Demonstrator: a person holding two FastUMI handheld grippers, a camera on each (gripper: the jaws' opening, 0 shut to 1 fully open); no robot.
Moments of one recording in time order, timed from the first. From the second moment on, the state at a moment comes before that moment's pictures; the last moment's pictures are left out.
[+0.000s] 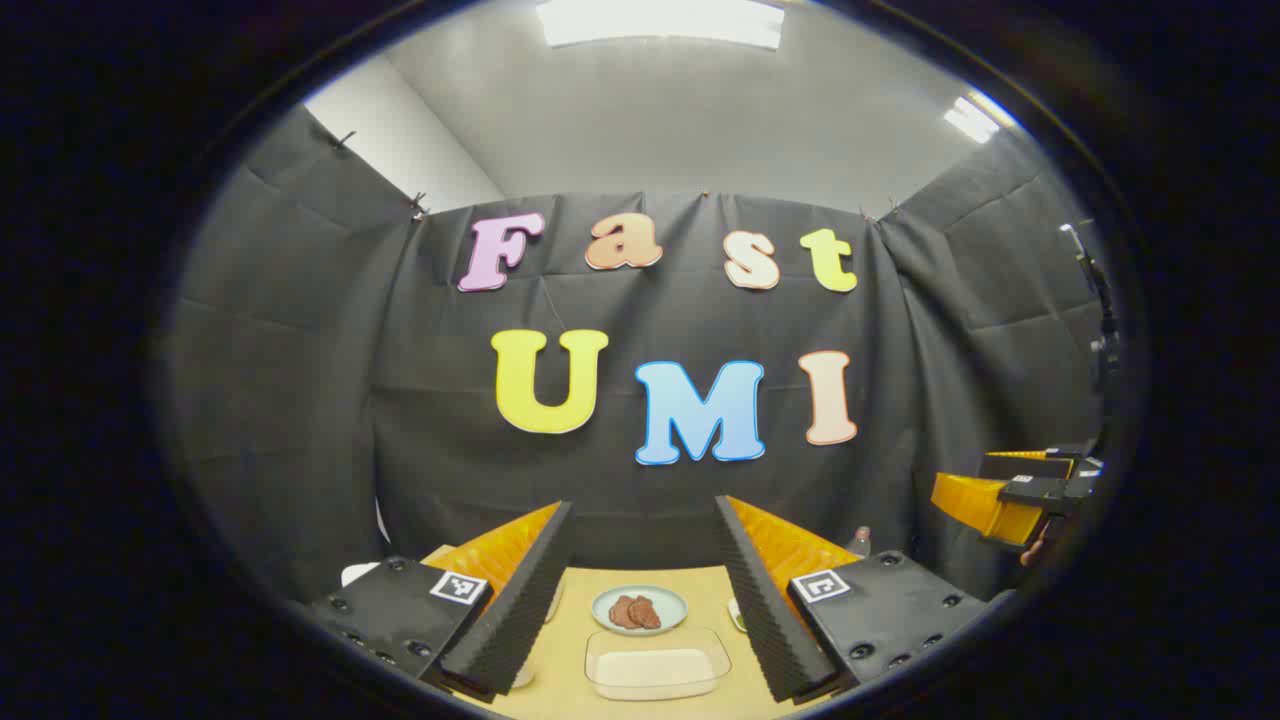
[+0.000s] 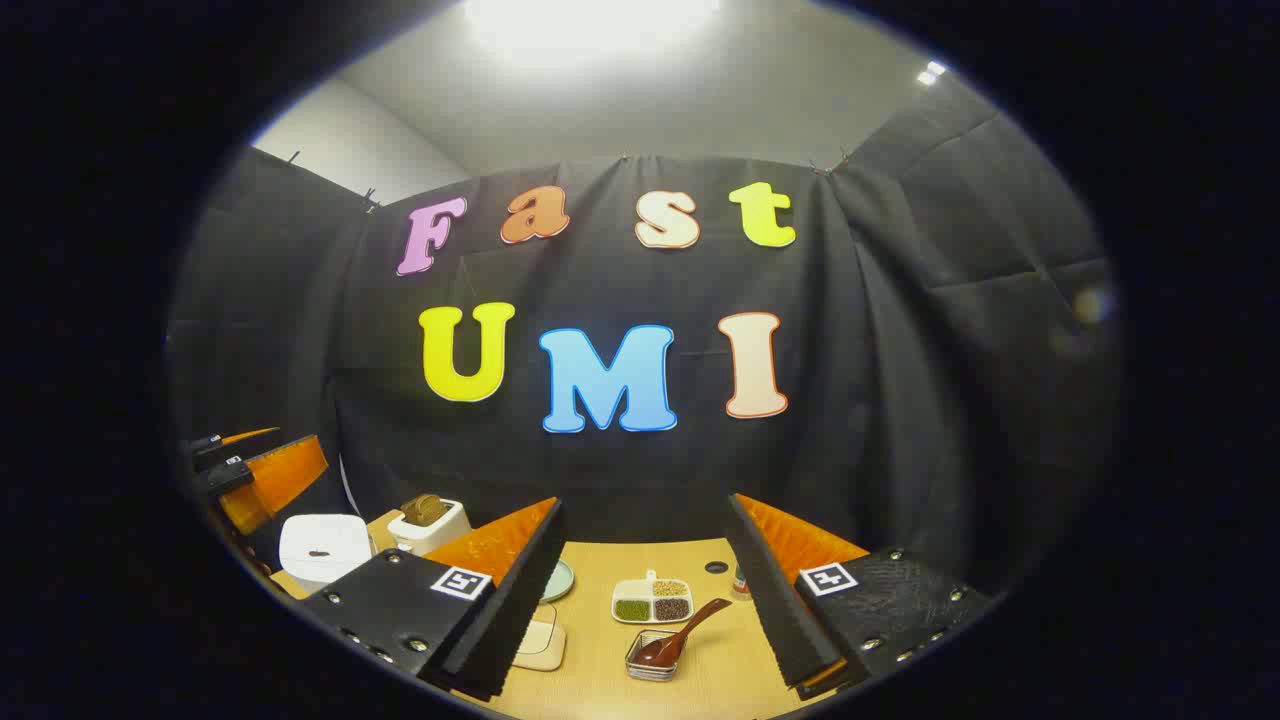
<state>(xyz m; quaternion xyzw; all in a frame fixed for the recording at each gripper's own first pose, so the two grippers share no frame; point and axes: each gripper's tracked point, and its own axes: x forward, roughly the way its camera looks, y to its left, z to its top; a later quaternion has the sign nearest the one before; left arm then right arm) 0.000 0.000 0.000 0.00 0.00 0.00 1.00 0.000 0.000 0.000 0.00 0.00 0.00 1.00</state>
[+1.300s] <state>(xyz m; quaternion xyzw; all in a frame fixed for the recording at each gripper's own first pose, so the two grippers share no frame) 0.034 0.096 -0.029 -0.01 0.02 0.04 1.00 0.028 0.047 -0.008 -0.02 0.01 0.01 1.00</state>
